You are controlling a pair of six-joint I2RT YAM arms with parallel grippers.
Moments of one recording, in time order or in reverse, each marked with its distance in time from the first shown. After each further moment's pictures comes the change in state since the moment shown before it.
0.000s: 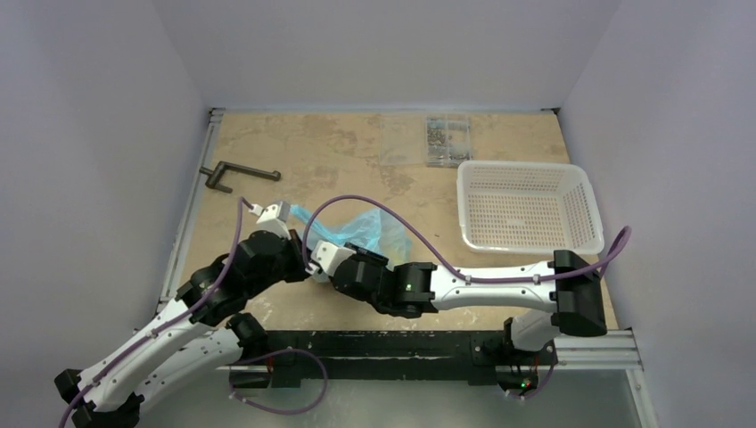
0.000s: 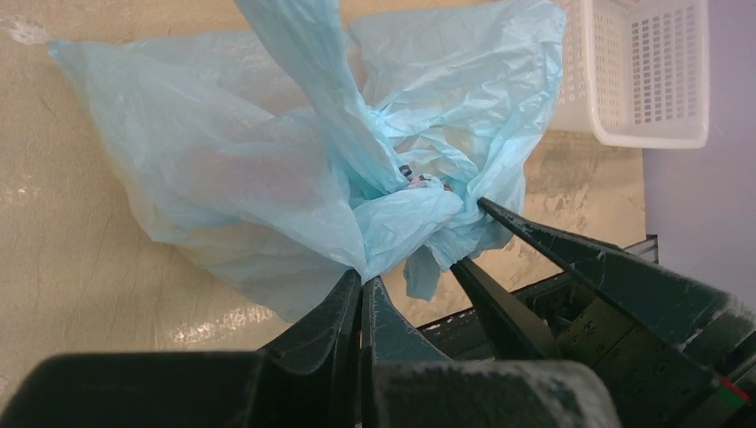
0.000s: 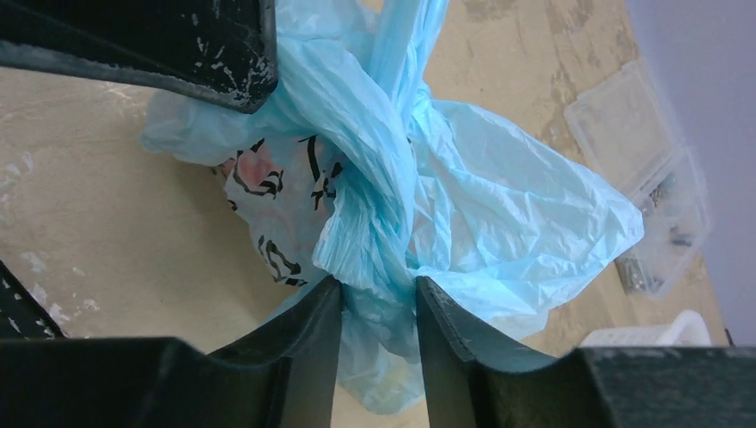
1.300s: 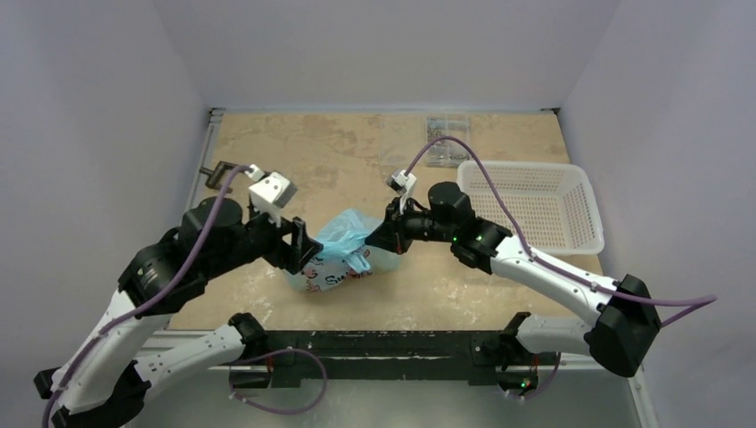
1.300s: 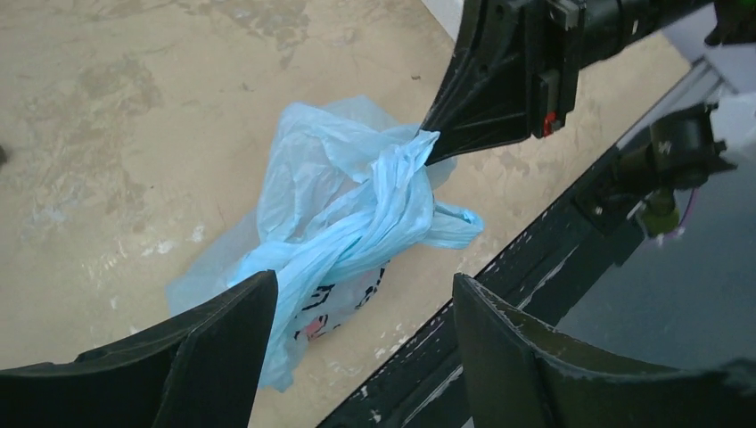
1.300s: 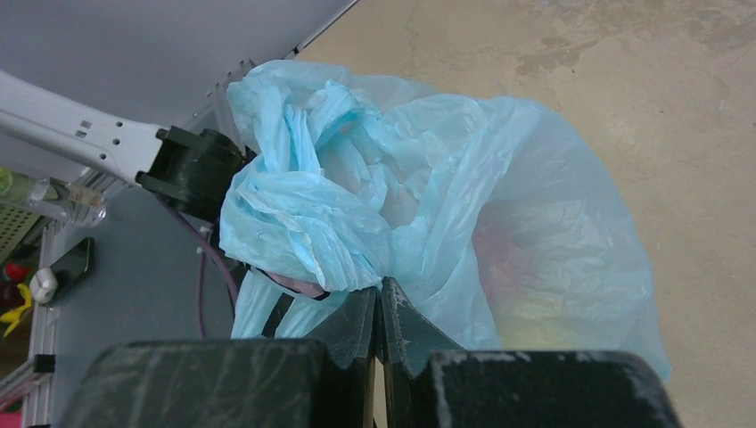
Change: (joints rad) left arm 0.000 0.131 0.555 -0.278 0.132 0.593; right arm -0.601 -0.319 -0.294 0.415 -1.129 0.470
